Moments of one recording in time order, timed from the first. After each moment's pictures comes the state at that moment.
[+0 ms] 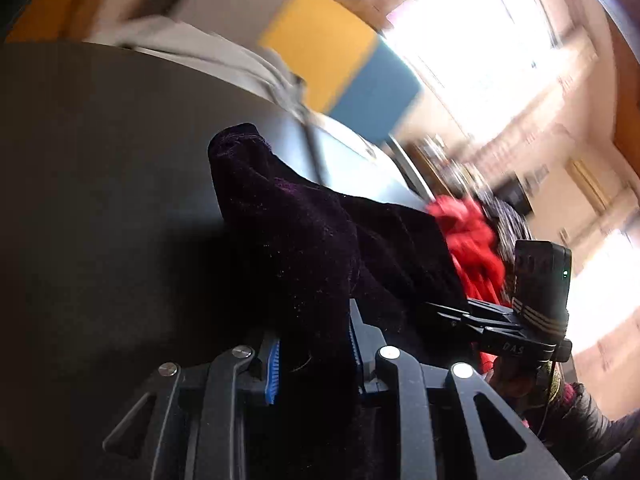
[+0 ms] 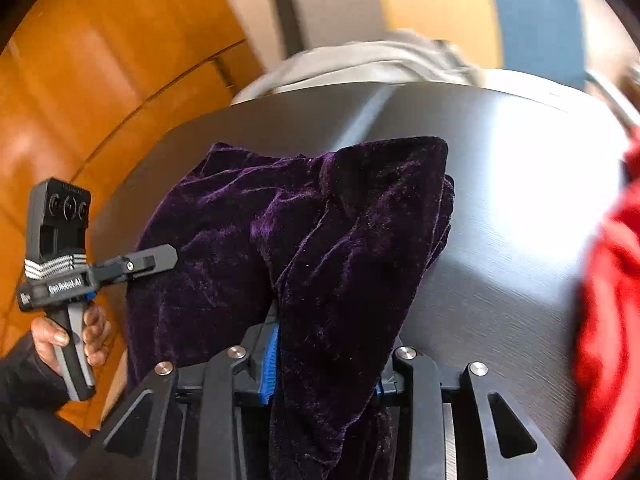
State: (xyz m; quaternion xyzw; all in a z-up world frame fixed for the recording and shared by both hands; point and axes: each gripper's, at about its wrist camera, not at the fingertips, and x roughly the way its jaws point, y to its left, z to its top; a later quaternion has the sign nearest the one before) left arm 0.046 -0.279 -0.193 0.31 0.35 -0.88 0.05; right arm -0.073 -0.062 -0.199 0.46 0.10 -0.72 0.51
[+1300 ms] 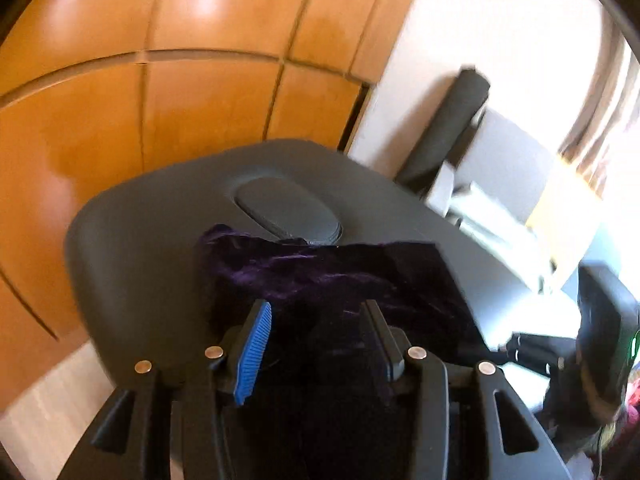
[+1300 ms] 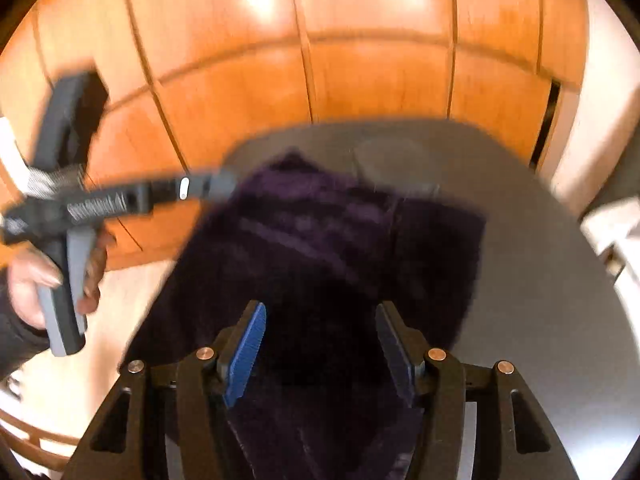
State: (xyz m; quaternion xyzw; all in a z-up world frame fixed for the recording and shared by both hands) left arm 0.268 -0.592 -0.191 0.27 0.32 -0.79 0.44; right arm 0.103 -0.496 -0.204 0.30 0.33 -0.48 0.75
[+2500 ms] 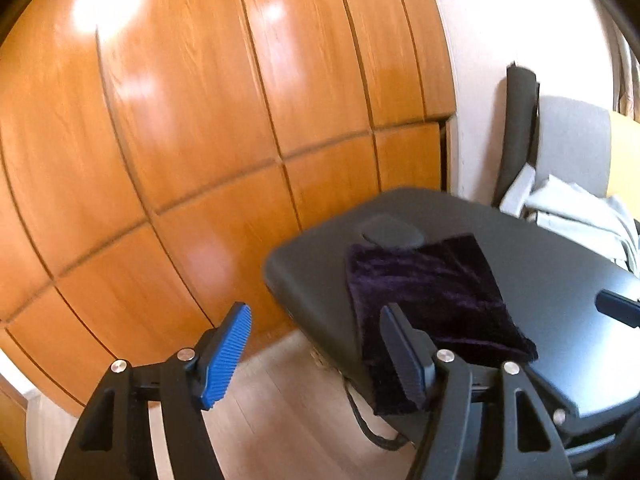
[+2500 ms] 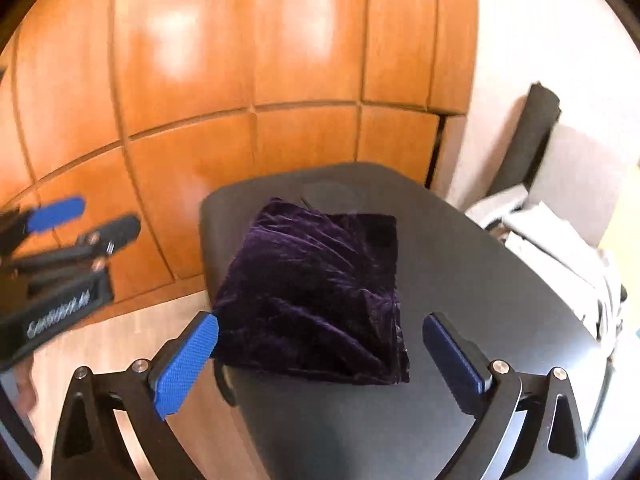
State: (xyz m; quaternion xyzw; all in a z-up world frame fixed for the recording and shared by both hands) left arm 0.315 -0.350 -0.057 0.26 0.12 -0.68 0.67; right arm 0.166 -0.309 -0.080 0.21 0.26 -0.66 0.67
